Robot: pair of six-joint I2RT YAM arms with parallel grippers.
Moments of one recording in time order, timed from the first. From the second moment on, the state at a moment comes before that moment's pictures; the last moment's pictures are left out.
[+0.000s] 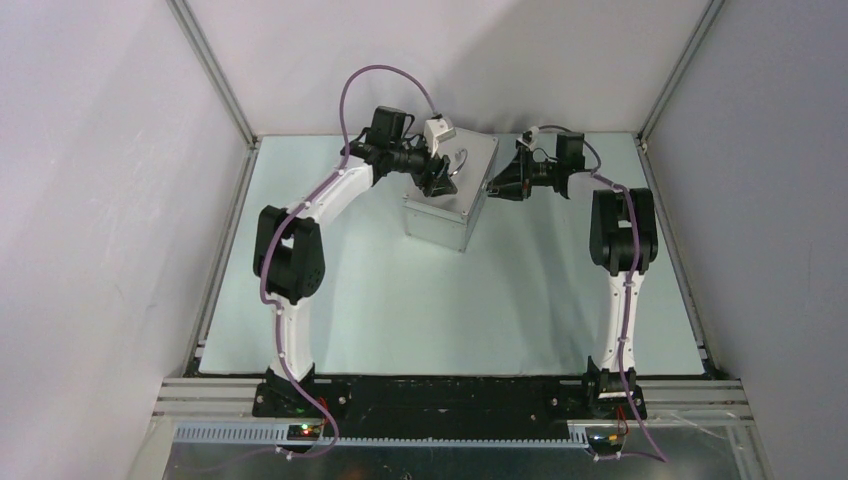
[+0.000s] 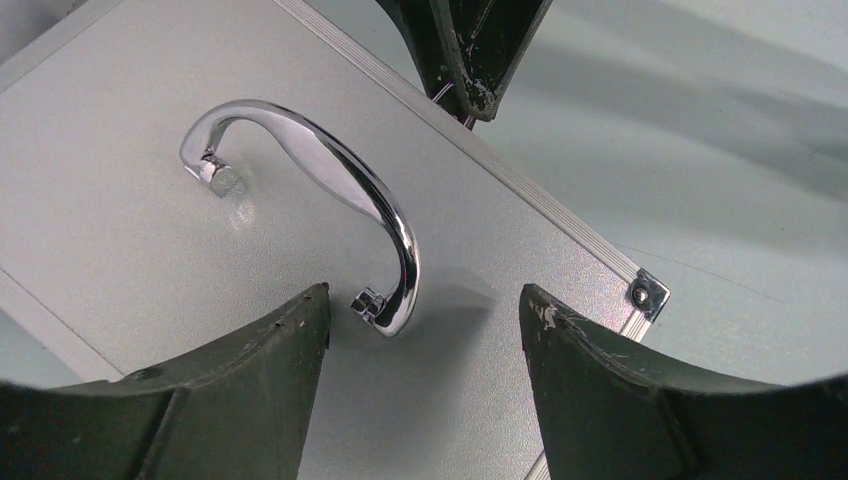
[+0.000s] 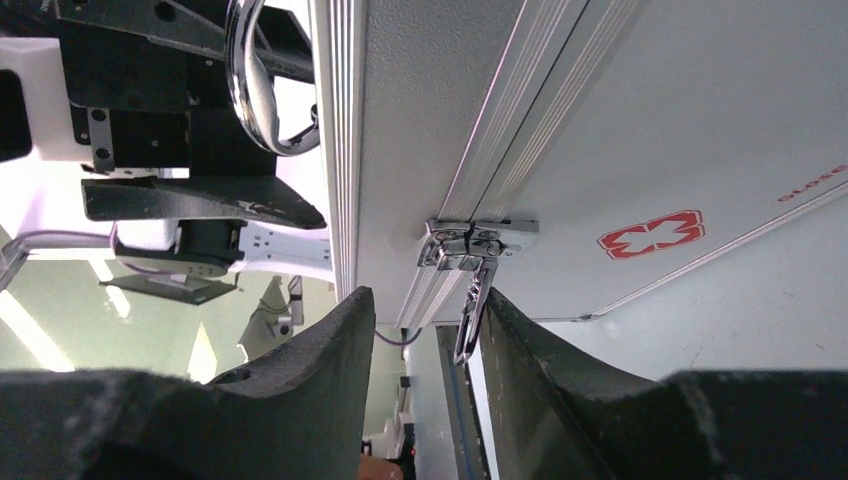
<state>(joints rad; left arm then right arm) -0.42 2.06 1.81 -0.42 0.77 0.38 0.06 2.29 1.62 0.12 -1.42 0.81</state>
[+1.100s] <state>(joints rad) -0.41 2.06 1.79 -0.38 0.78 0.37 0.04 2.19 1.72 -0.27 -1.31 0.58</state>
